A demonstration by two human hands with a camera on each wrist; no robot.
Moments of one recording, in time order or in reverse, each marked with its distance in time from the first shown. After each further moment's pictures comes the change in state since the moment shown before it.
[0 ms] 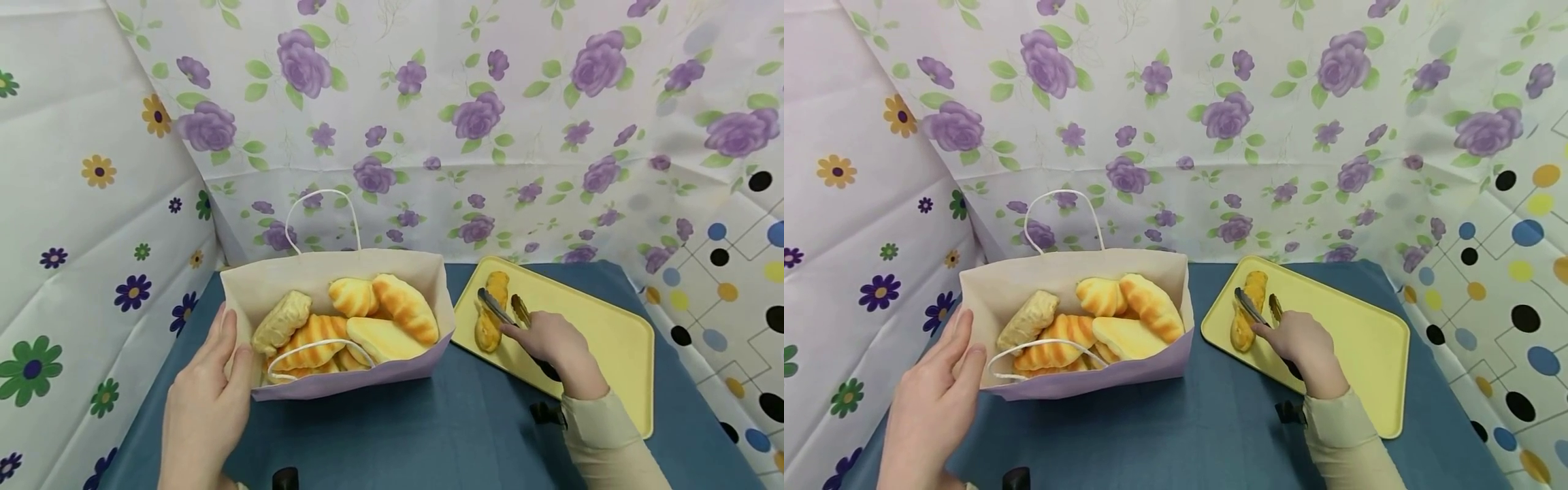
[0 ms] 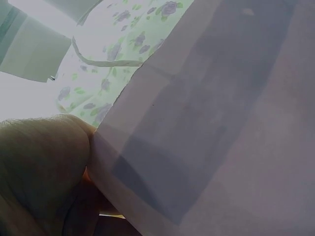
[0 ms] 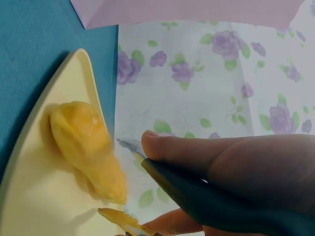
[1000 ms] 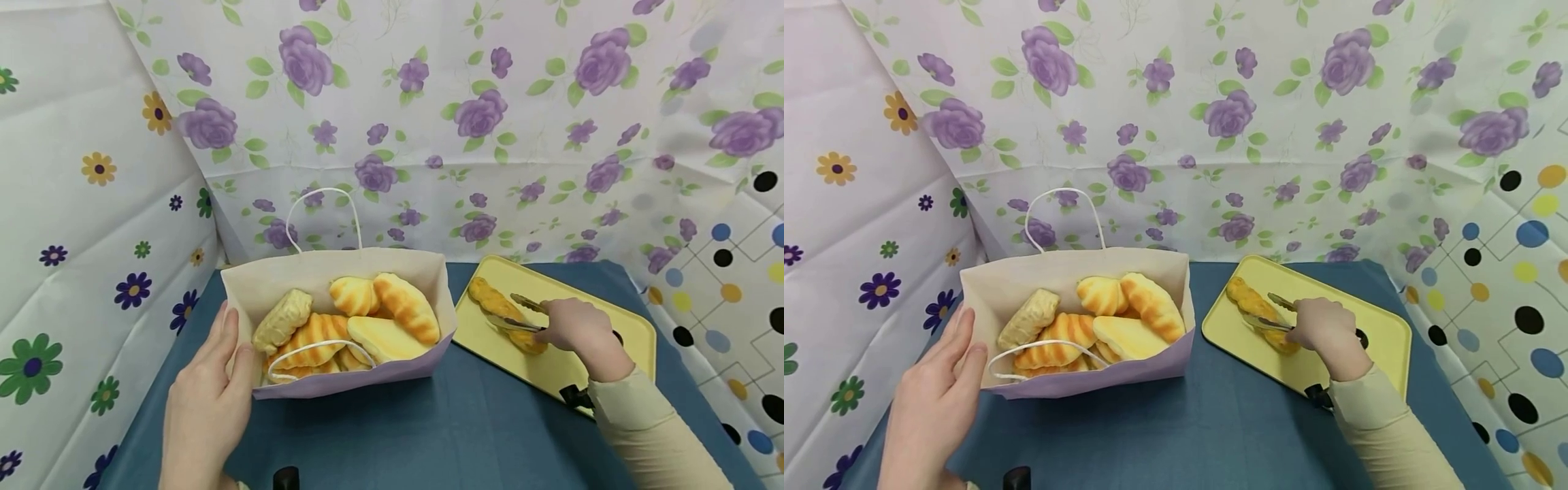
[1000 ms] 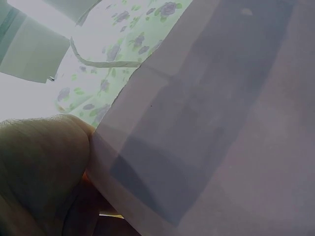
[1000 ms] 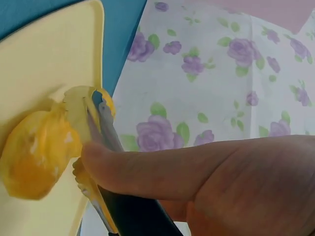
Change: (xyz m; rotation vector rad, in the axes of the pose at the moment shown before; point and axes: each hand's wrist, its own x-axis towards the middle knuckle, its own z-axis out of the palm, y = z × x) left_hand 0.000 0.002 0.001 -0.001 0.001 -0.015; right_hand -0.002 0.009 -0.045 -0.277 -0.061 -0.057
